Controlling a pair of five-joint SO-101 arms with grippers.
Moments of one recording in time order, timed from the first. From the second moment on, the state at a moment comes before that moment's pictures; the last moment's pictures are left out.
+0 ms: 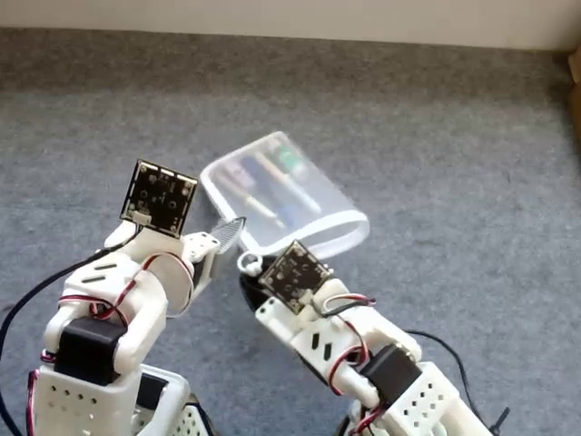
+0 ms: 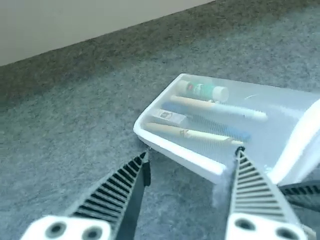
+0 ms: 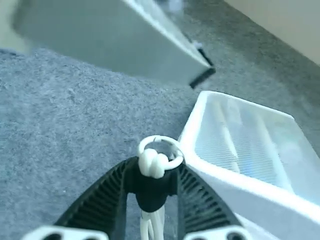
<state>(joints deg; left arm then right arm) 8.7 -70.3 45.4 66.9 -2.9 -45.4 -79.8 74.7 38.6 12.8</state>
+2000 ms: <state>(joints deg) 23.6 -95.7 70.3 60.0 -20.0 -47.4 -88.9 49.9 67.1 8.5</state>
